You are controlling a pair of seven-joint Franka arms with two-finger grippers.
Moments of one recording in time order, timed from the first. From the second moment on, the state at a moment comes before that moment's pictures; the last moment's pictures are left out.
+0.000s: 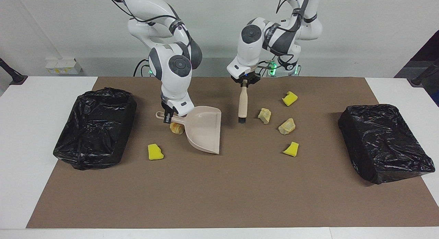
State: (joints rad) left arm -0.12 -0.09 -0.46 -2.12 -0.09 1.85 -0.27; right arm -0.05 0.23 0.45 -1.84 -0.34 1.84 -1.02
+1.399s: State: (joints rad) left arm -0.03 0.26 -0.07 -1.81 0.22 2.09 0.99; right arm 0.10 0.24 0.46 -1.92 -0.33 1.93 -0.90
